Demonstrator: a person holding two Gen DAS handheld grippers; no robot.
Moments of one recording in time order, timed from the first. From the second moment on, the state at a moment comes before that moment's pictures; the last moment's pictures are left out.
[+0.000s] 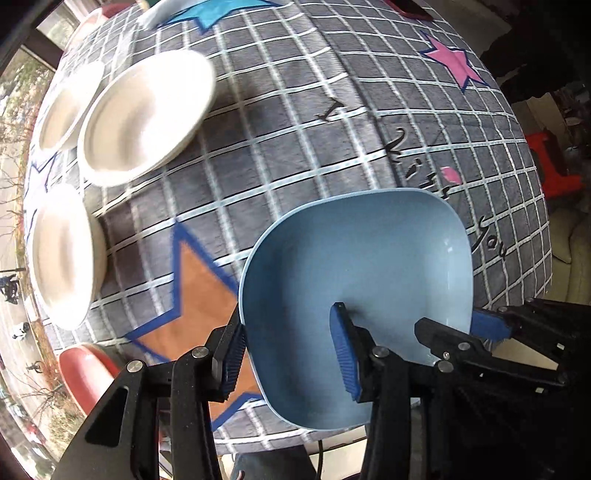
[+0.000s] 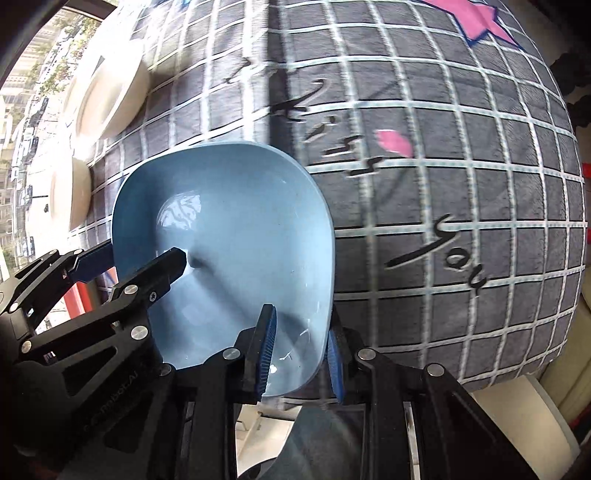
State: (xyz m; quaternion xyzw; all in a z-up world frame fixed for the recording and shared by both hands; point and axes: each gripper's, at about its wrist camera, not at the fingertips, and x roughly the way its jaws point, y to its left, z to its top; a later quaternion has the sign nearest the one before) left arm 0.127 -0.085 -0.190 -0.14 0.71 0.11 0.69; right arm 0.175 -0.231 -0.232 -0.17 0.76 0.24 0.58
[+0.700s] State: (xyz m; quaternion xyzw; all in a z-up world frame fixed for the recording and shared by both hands) left arm -0.075 0.081 -0.169 -0.24 0.69 0.22 0.65; right arm -0.040 0.020 -0.240 -0.28 0.74 0.36 0.49
